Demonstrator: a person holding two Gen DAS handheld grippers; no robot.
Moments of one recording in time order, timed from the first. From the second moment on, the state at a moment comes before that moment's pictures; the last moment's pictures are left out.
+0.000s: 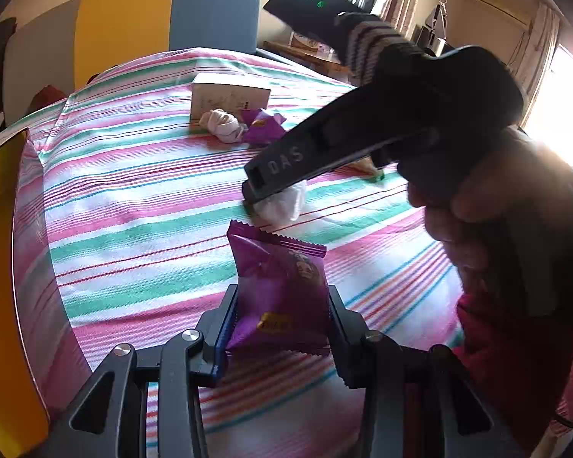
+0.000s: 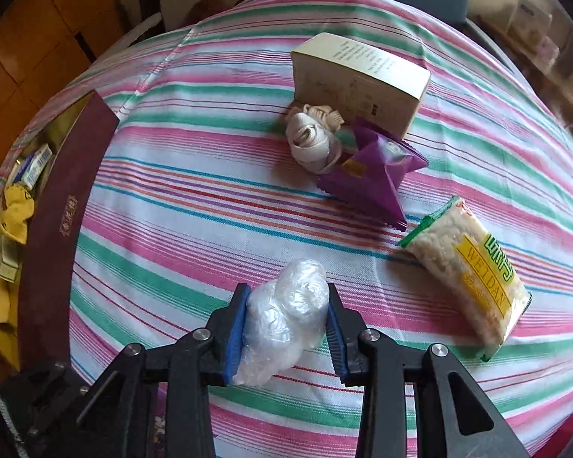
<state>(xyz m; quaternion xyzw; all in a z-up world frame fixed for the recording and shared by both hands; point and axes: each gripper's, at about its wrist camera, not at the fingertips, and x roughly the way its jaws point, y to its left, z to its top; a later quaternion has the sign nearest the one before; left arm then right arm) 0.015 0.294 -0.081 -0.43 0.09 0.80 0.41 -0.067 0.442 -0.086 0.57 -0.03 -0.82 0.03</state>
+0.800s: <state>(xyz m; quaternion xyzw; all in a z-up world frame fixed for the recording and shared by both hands) -0.057 0.077 -0.041 -0.50 -0.03 0.85 0.18 -0.070 0.440 -0.084 0.56 0.00 -0.83 0.02</state>
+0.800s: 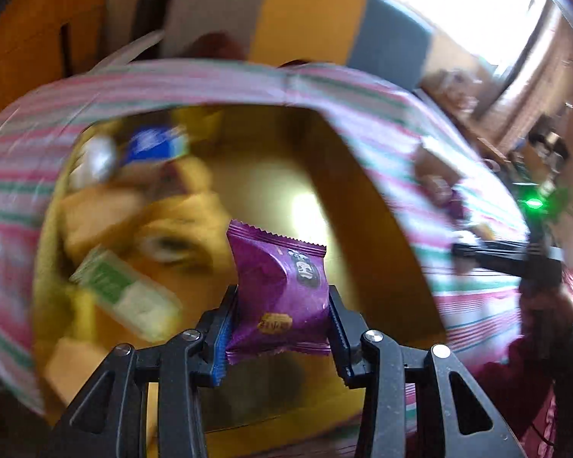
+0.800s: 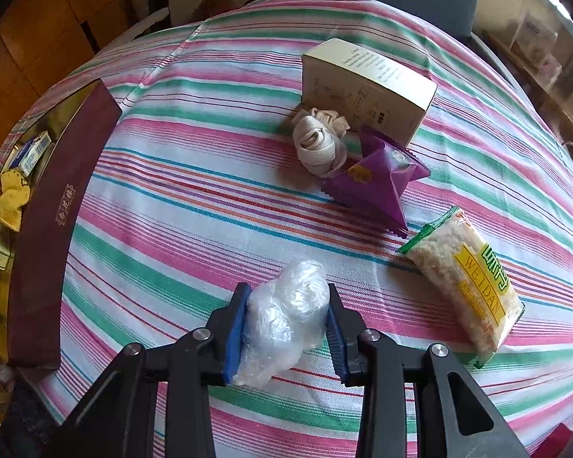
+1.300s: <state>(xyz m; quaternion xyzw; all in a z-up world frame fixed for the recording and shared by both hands) -0.033 0.047 -0.056 -0.51 0.03 0.84 0.16 -0.074 0.440 -0.085 0.56 0.00 -0.83 0.02</state>
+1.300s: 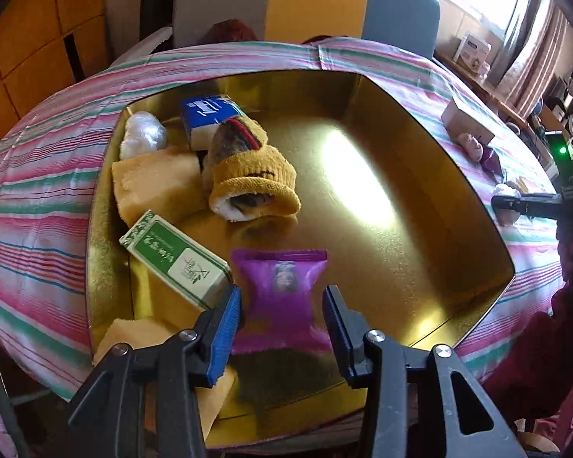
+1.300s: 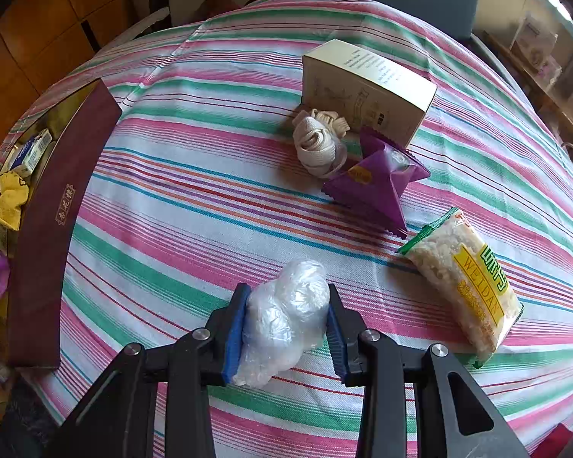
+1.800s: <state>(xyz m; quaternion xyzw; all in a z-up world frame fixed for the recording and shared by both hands) -0.038 -0.005 -0.012 -0.43 -0.06 0.89 0.12 -0.062 0.430 -0.042 0.50 -0.02 -0.87 0.01</state>
